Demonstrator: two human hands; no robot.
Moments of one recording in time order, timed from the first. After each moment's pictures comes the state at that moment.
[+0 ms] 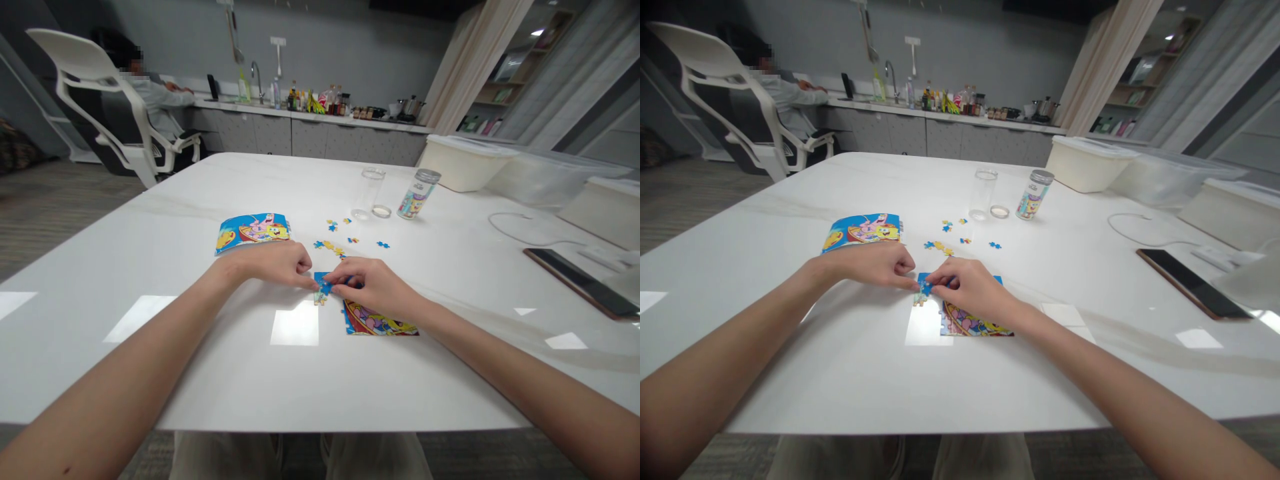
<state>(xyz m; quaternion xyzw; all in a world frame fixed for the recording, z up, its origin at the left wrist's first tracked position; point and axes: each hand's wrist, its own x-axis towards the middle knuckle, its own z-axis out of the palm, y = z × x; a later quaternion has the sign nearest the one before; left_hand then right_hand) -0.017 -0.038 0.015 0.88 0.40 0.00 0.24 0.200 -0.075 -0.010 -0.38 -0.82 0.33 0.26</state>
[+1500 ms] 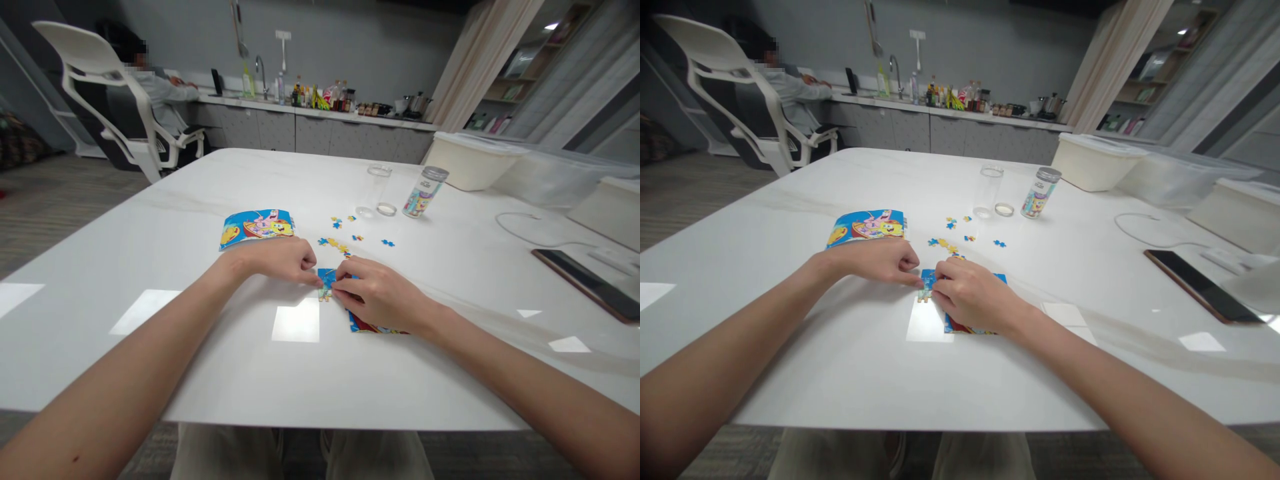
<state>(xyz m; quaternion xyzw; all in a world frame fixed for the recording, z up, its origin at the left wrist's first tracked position) -0.016 -0.039 0.016 0.89 0.40 0.00 0.23 0.201 -0.082 -0.009 -0.21 -0.95 -0.02 0.21</state>
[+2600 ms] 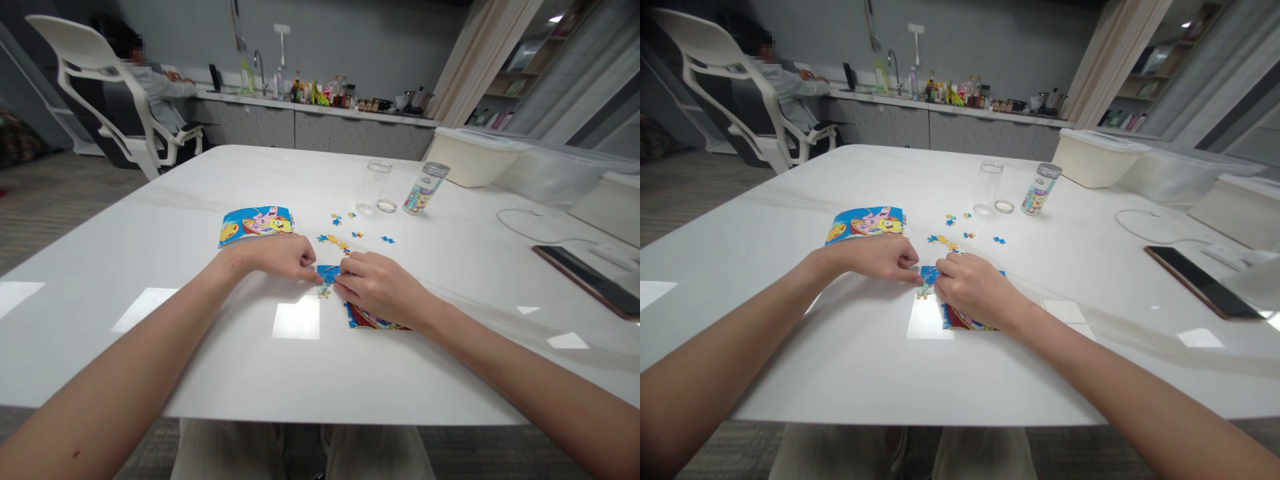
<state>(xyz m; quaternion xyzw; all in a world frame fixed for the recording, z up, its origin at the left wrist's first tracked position) -0.015 -0.039 0.015 0.89 0.40 -0.01 0.22 0.203 -0.079 -0.007 -0.21 -0.95 -0.14 0.15</state>
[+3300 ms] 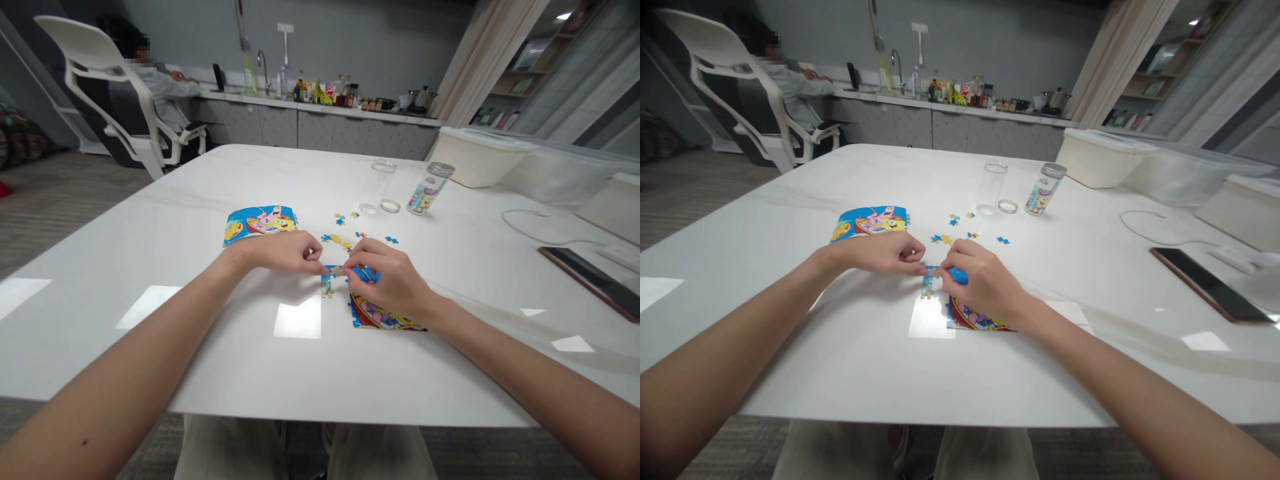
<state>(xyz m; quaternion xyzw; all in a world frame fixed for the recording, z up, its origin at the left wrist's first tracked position) -0.017 -0.039 0.017 0.87 0.40 0.05 0.29 0.203 -0.076 -0.009 -0.26 -0.89 0.06 0.36</state>
